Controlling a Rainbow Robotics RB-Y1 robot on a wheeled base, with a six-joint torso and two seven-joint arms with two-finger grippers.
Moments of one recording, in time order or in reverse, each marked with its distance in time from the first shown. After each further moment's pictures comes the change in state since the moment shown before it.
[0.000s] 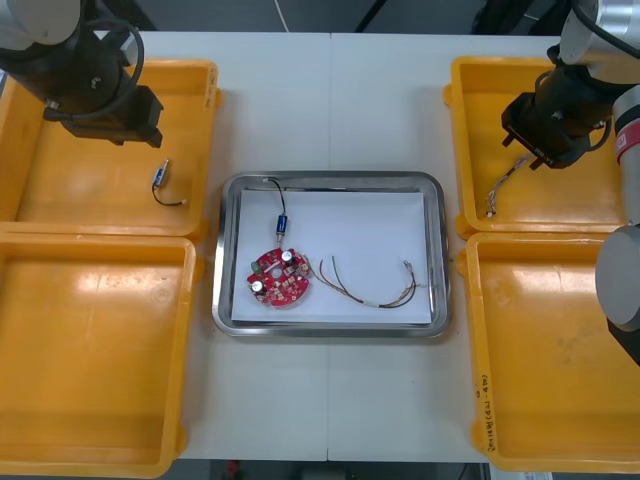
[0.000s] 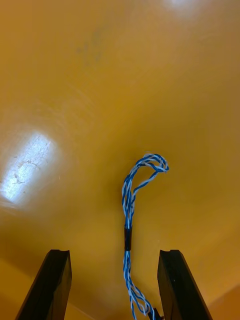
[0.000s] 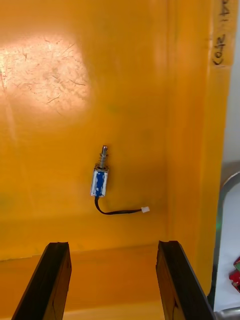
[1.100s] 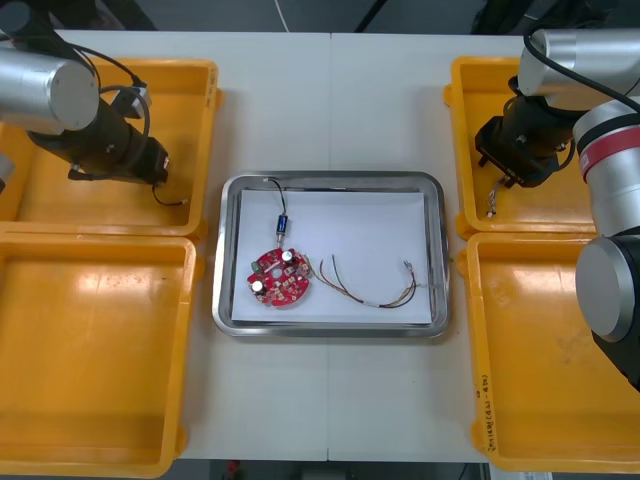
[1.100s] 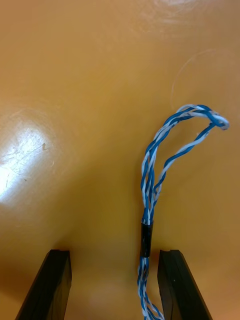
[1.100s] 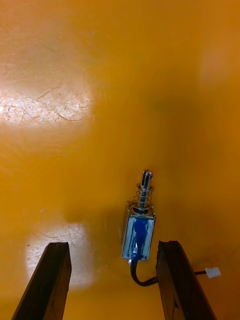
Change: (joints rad) right arm 0.004 0.044 0.074 0.086 0.001 -0.071 -0.049; left arm 0.129 -0.004 -0.074 0.157 0.010 -0.356 -0.162
